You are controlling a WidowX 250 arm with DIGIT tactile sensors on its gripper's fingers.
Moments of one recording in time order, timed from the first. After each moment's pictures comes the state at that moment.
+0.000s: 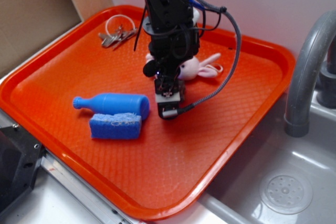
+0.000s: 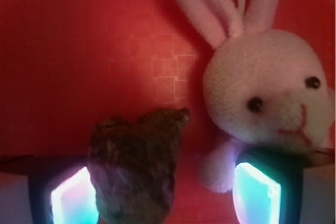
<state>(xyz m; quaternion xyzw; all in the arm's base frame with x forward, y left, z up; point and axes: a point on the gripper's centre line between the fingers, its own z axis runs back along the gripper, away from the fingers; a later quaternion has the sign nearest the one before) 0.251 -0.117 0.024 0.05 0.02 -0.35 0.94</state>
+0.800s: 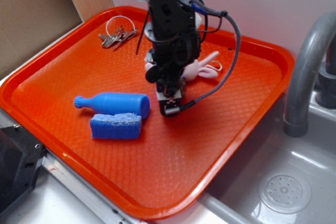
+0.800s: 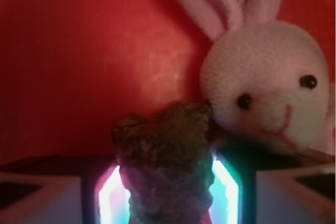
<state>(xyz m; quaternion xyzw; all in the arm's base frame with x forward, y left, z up) 0.238 -0.126 0.033 0.06 0.02 -0.33 0.94</state>
